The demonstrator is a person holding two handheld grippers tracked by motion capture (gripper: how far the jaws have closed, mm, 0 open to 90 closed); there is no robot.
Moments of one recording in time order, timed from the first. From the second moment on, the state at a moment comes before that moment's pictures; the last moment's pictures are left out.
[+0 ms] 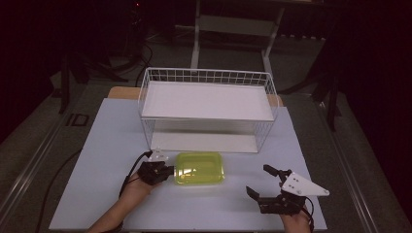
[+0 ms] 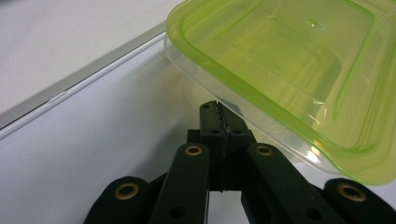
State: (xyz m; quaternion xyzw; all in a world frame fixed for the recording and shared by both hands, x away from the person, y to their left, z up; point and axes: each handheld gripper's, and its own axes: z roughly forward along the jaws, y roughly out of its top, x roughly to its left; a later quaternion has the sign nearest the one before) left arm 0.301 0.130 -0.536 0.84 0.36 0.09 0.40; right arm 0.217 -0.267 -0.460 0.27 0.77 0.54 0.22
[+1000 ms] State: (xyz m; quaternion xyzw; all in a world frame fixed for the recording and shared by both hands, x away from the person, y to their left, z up) left arm 0.294 0.129 -0.521 0.83 0.35 0.08 0.43; right arm 0.219 -0.271 -0.463 0.30 0.75 0.54 0.22
